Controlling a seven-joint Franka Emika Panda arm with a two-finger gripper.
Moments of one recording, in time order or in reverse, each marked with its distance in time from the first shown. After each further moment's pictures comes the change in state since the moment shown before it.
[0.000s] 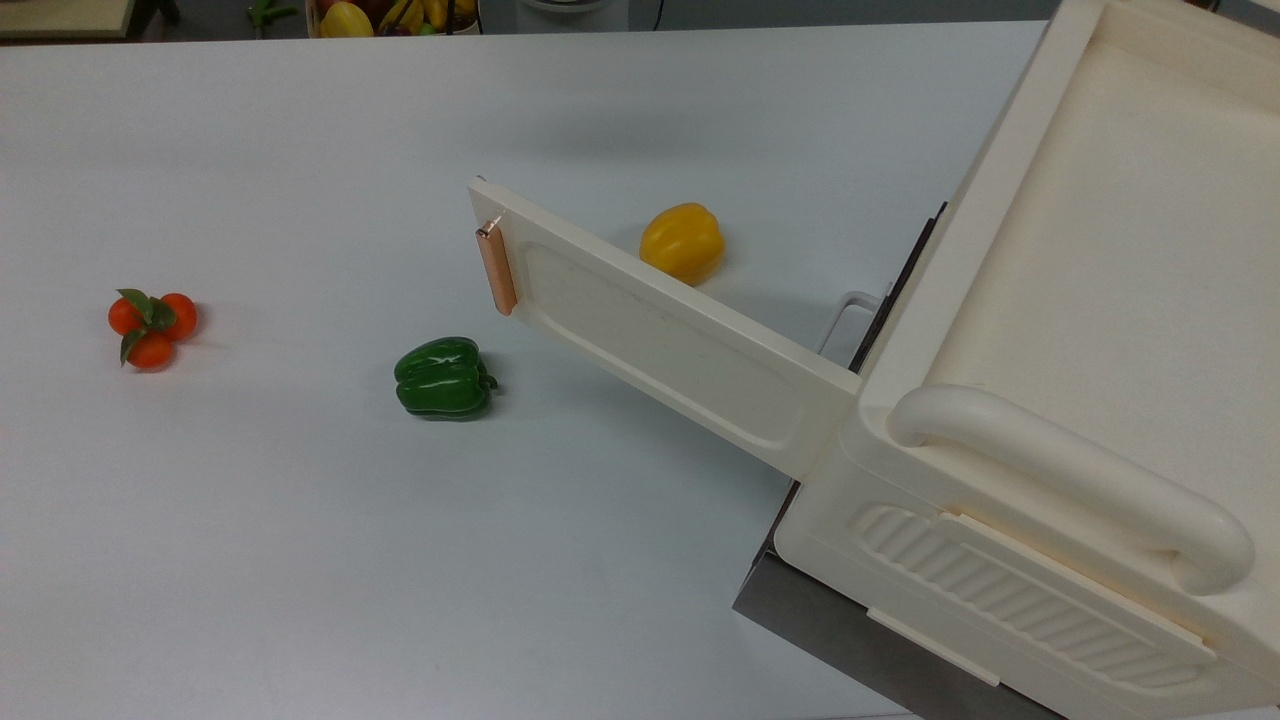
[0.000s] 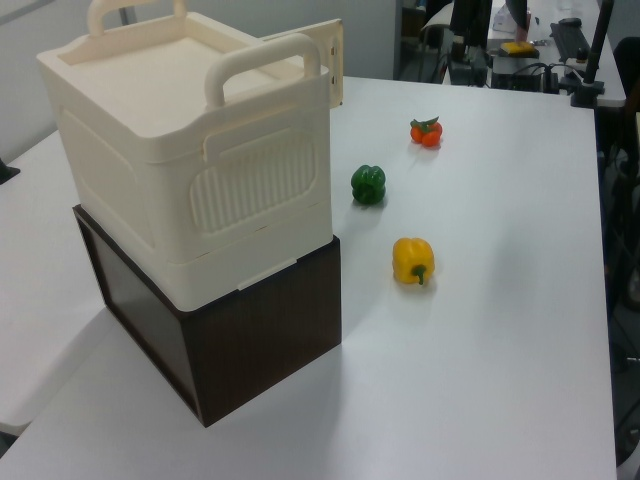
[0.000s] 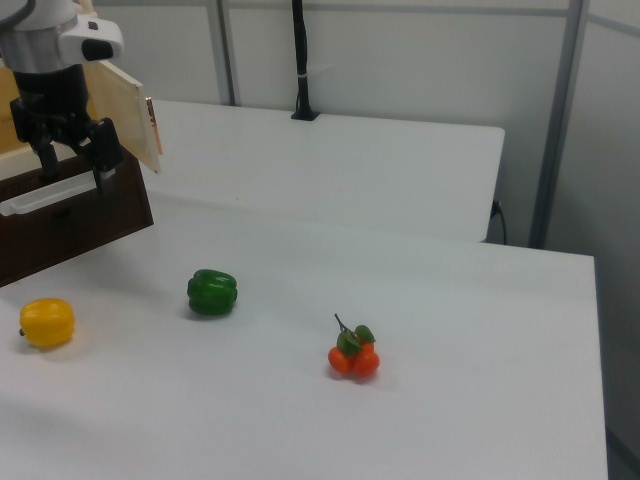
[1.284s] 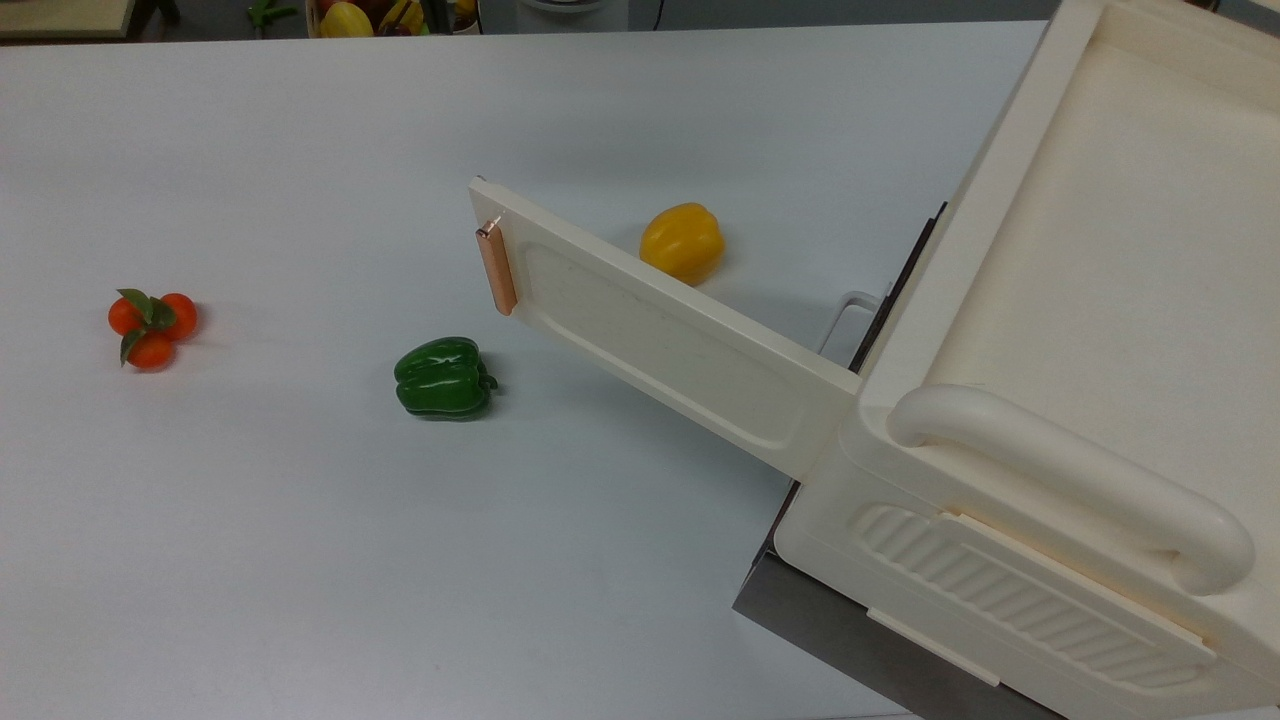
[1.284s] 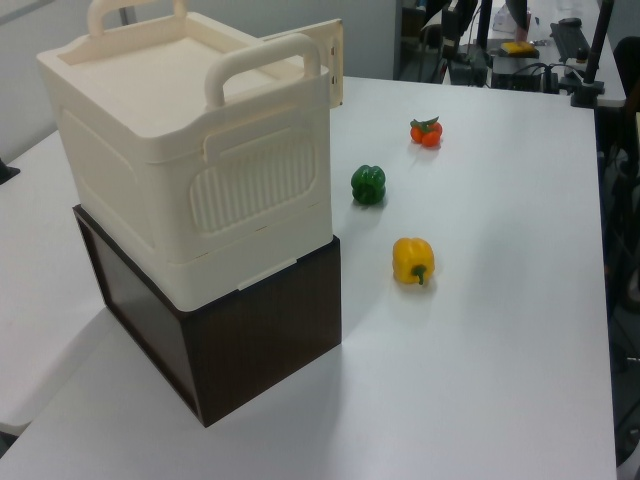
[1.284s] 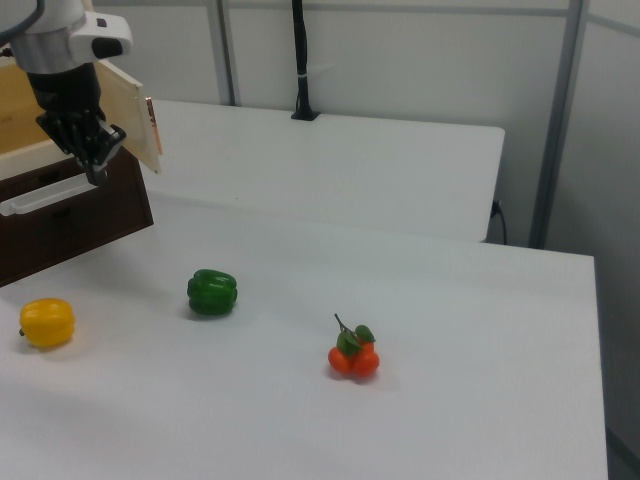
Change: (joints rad) arm 0.000 0.018 -0.001 -0.006 0.001 0.104 -0.004
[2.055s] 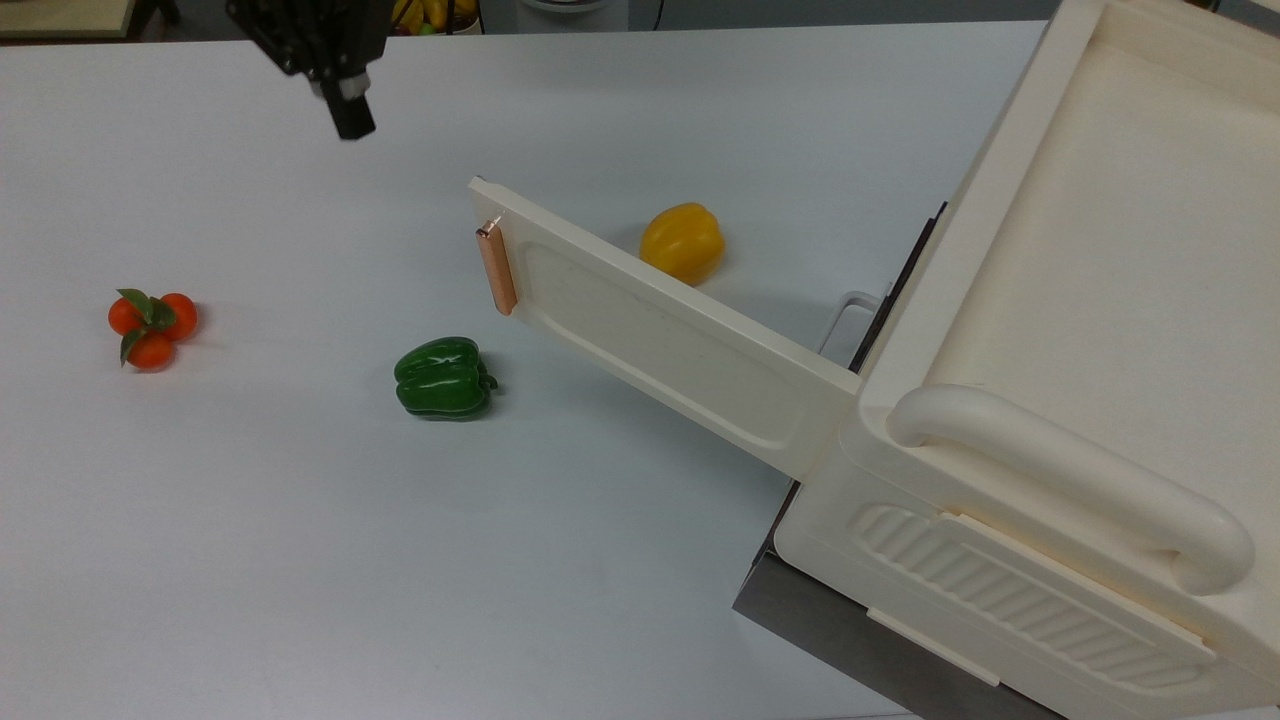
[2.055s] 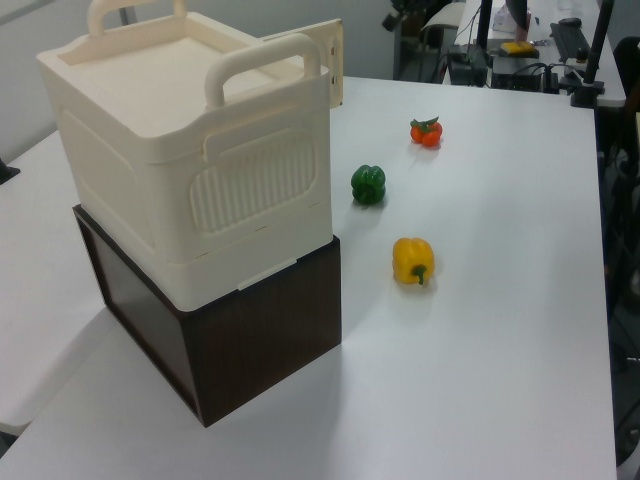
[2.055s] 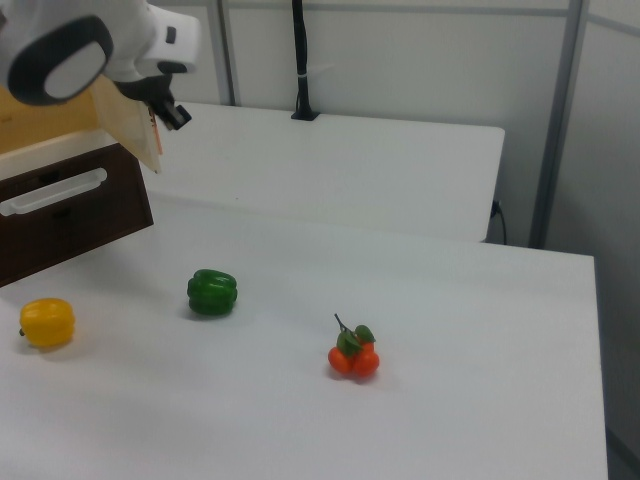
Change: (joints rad) arm -0.017 0.093 -0.084 -0.030 0.371 0.539 0.113
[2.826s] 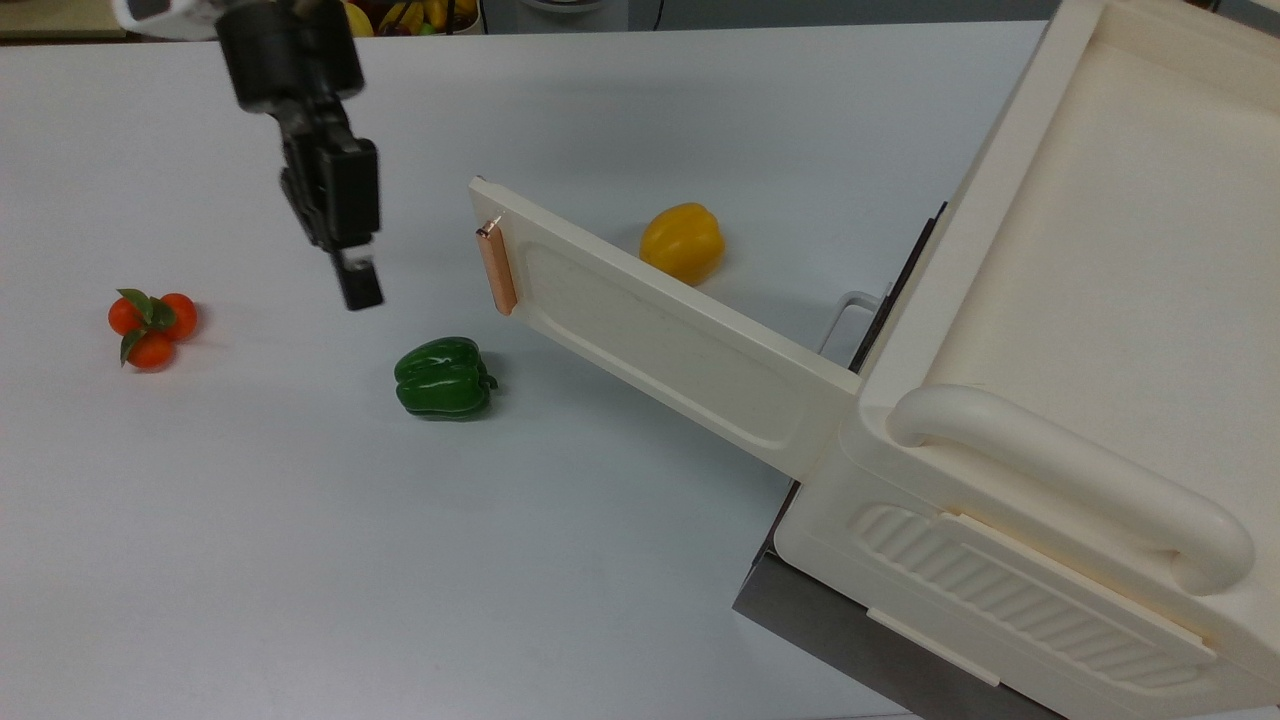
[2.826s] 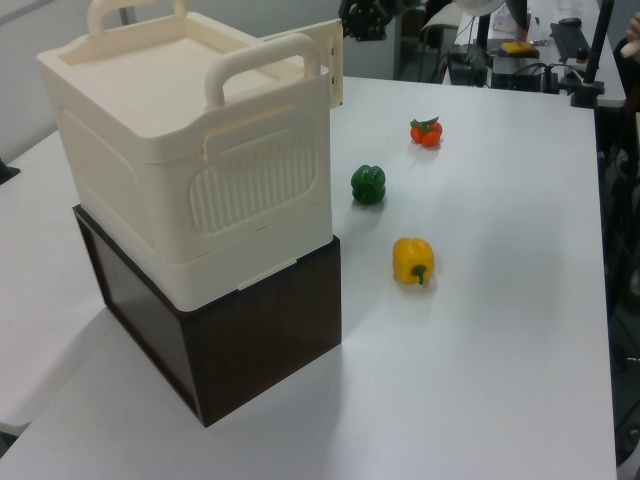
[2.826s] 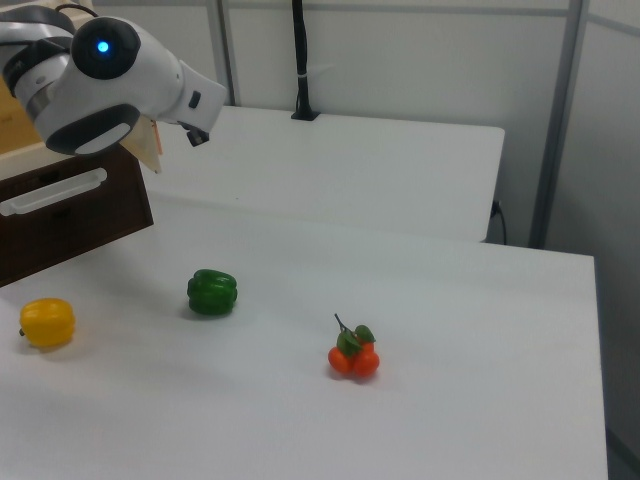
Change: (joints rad) arm 0.064 0.194 0.014 0.029 0.379 0.396 0.070
